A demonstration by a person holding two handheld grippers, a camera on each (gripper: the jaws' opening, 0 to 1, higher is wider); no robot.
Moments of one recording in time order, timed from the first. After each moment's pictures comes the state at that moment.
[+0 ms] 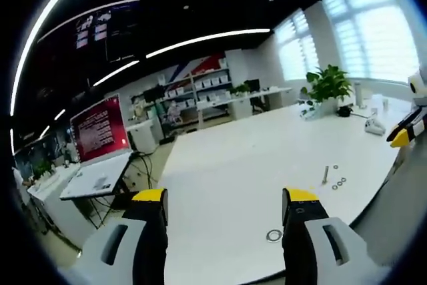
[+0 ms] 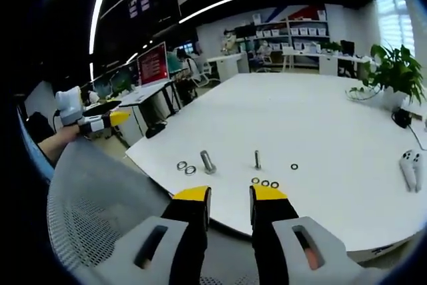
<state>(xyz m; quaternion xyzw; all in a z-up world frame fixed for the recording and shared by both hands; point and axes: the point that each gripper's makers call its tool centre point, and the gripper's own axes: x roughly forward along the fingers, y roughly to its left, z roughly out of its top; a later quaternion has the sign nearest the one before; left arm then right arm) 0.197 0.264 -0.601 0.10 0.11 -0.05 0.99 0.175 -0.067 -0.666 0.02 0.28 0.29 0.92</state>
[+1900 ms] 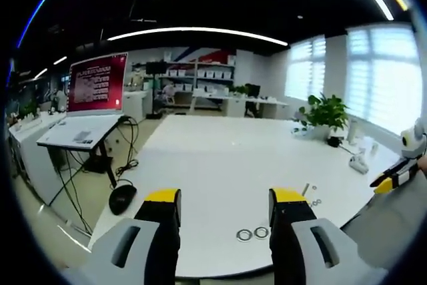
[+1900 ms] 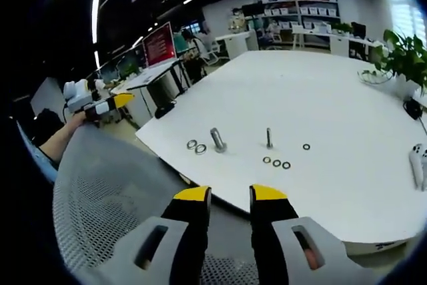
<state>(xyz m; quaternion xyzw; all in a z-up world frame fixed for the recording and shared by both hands) 0.195 0.268 -0.627 -0.04 0.15 -0.07 0.99 0.157 -0.057 -0.683 0.01 0.36 0.35 0.87</state>
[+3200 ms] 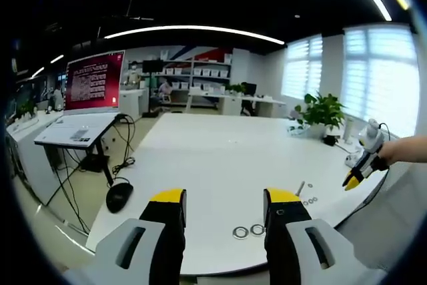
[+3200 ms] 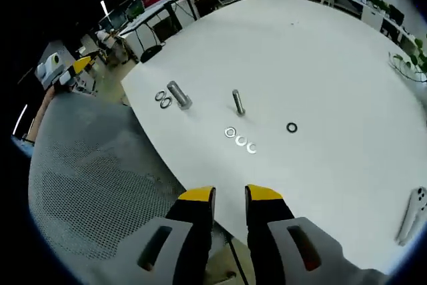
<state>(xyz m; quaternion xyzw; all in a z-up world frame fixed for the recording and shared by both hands) 0.193 0.270 -0.632 -0.04 0.15 -0.08 0.98 0.240 -0.101 -0.764 -0.10 0.53 0.38 0.76</state>
